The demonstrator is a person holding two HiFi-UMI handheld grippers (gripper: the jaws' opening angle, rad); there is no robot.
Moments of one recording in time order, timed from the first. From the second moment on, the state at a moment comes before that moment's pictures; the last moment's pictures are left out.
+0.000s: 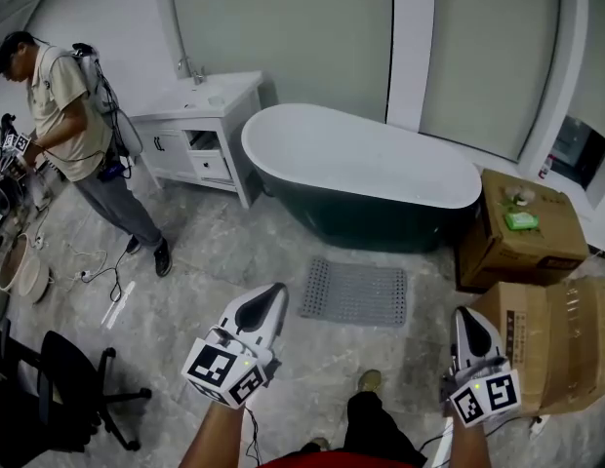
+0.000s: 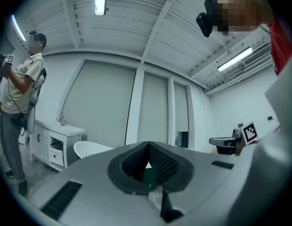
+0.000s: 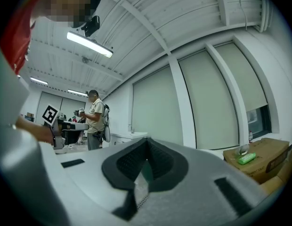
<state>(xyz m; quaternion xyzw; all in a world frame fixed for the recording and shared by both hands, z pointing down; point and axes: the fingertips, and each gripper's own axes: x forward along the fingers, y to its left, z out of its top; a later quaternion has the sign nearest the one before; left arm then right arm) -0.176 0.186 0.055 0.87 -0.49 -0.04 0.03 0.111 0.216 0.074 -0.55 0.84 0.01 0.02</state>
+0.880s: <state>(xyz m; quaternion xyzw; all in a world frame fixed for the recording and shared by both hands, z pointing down) -0.116 -0.061 0.130 0.83 -0.56 0.03 0.05 0.198 -0.045 0.161 -0.52 0.85 -0.05 -0.02</state>
